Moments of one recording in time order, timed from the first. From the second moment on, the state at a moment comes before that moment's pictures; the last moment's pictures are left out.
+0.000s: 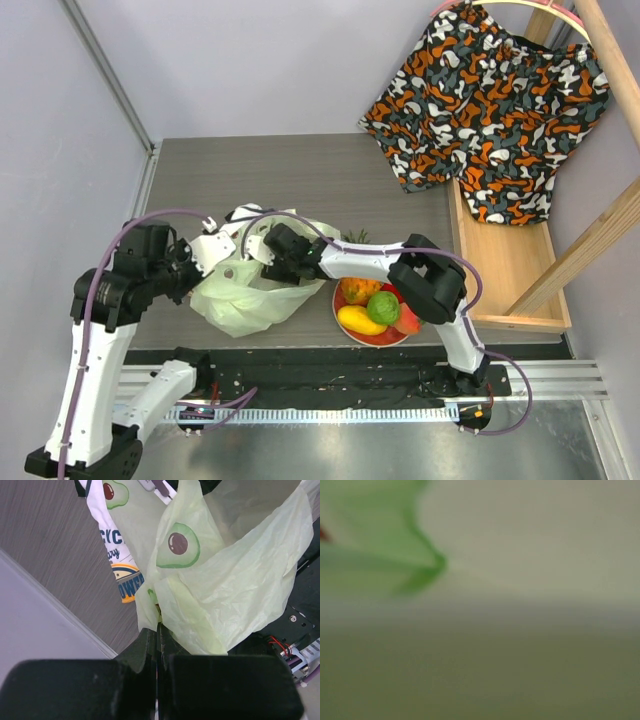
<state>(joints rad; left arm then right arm) -0.23 0.83 1.29 -1.36 0.15 0.73 1.02 2.07 1.45 -0.21 0.18 -0.51</state>
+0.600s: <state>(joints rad) -0.23 1.05 1.36 -1.33 0.30 0.57 0.81 1.75 1.67 -0.56 -0.38 -0.47</state>
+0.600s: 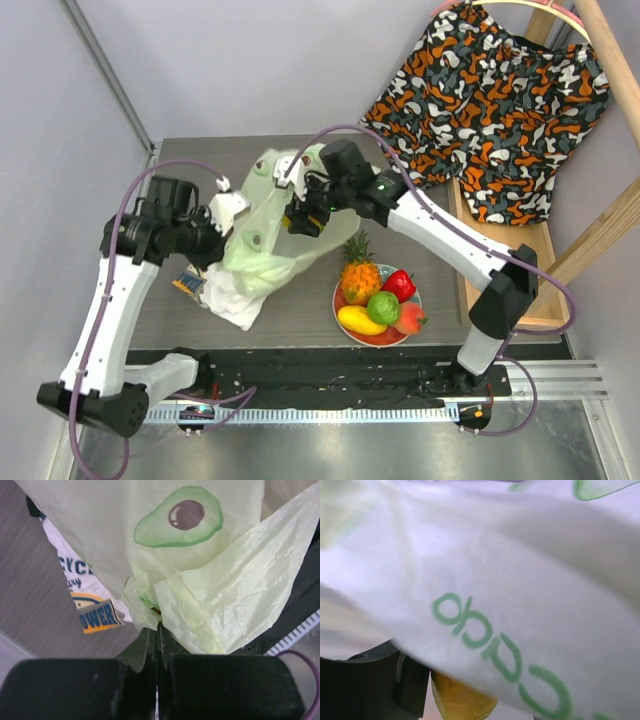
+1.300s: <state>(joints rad) -0.12 1.47 1.78 -0.80 0.43 -0.03 0.77 1.71 1.53 -0.78 -0.50 -0.51</state>
